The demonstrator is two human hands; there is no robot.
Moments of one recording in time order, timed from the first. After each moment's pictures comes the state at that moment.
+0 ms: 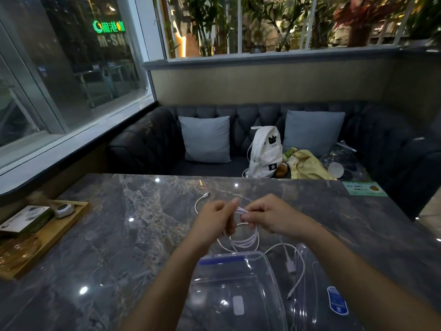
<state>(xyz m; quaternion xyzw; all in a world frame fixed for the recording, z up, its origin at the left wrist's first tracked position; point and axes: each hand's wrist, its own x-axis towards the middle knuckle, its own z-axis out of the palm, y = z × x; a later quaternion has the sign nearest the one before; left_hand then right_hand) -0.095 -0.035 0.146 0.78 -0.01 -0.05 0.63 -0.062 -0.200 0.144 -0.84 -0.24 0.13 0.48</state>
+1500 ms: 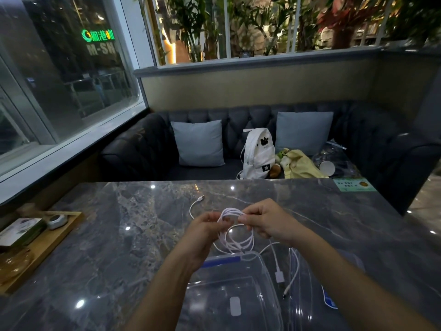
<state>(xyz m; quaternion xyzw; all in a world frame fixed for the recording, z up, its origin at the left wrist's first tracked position) -0.097 -0.028 0.119 0.64 0.04 -0.12 0.76 -0.076 -0.203 0.134 -0.77 -0.17 0.14 0.60</state>
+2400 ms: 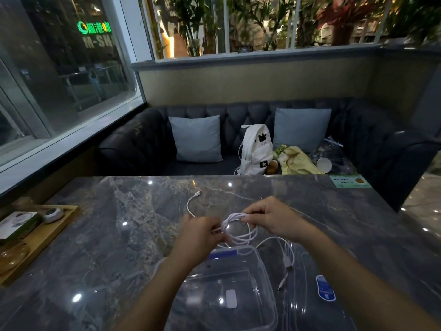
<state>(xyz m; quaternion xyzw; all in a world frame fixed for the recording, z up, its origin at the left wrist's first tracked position) -0.104 -0.021 0.109 0.96 -0.13 0.11 0.21 -0.080 -0.217 0.137 -0.85 -0.24 0.08 0.46</state>
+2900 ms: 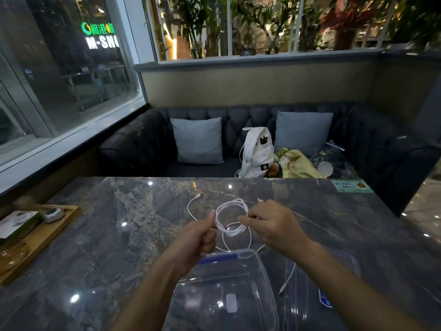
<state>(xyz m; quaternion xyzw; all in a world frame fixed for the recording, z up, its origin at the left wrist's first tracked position) -0.100 -0.007 0.102 0.63 -0.04 -0.17 0.76 -0.083 -0.214 0.116 -0.82 -0.40 -0.38 0.13</state>
